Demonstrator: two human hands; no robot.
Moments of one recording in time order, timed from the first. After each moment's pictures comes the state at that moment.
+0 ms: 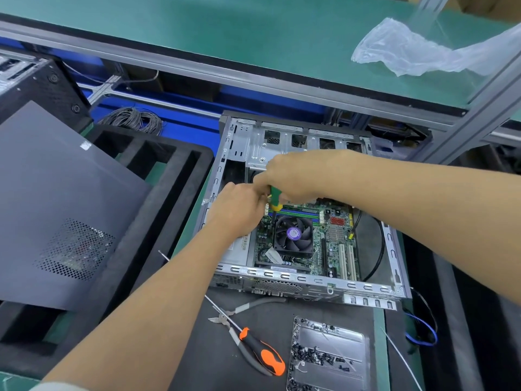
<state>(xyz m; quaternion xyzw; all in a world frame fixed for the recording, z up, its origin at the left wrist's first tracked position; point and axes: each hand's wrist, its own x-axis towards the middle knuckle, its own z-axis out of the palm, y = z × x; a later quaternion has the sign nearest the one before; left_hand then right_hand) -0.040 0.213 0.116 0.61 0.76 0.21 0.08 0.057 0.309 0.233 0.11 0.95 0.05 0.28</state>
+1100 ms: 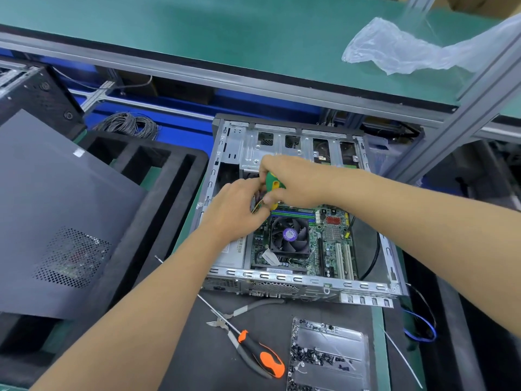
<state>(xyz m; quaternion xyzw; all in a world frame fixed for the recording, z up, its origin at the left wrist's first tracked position) -0.040 0.209 0.123 0.63 0.70 0.30 0.13 0.080 0.314 0.216 0.24 0.94 -0.21 0.10</state>
